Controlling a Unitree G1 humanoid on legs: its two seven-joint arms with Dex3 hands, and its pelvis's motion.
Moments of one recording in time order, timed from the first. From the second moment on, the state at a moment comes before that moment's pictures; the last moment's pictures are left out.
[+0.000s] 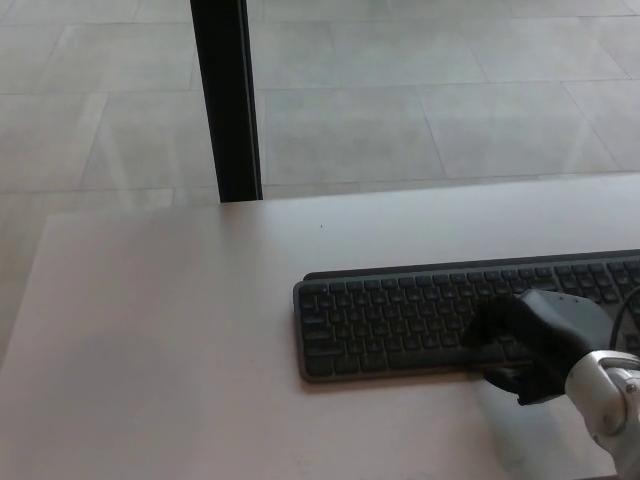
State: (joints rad) left_arm -0.11 0.58 0.62 1.26 -0.23 -0.15 0.14; right_arm -0.49 -0.53 0.53 0.35 -0.54 0.18 -0.01
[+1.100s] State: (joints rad) left_arm -0.12 0.58 0.60 1.26 -0.25 -0.17 0.15; right_arm -0.49 -0.51 0.57 0.42 -0.73 0.12 -0.05
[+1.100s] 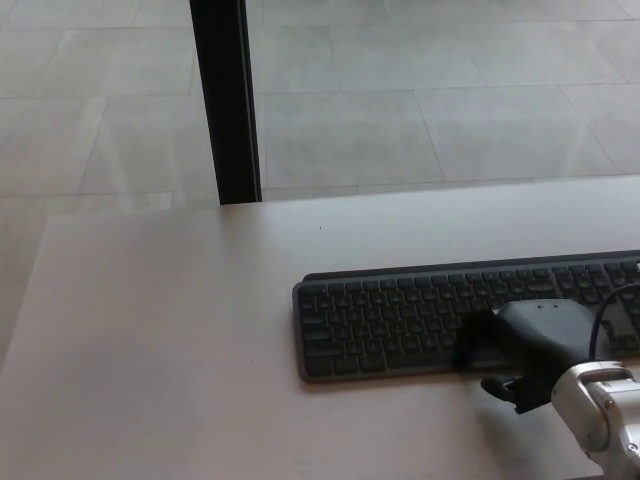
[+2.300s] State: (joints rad) left_arm -0.13 0.58 0.60 1.26 -0.26 -0.18 0.15; right_arm -0.60 -0.55 0.08 0.20 -0.46 0.16 0.19
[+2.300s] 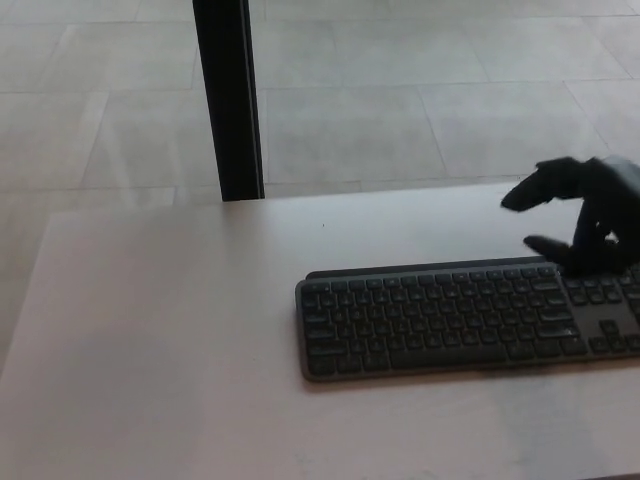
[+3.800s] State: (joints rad) left_arm -0.10 0.57 0.62 1.26 -0.26 -0.18 0.14; right_arm -0.24 -0.57 -1.25 0.78 -0.03 0.16 0.00
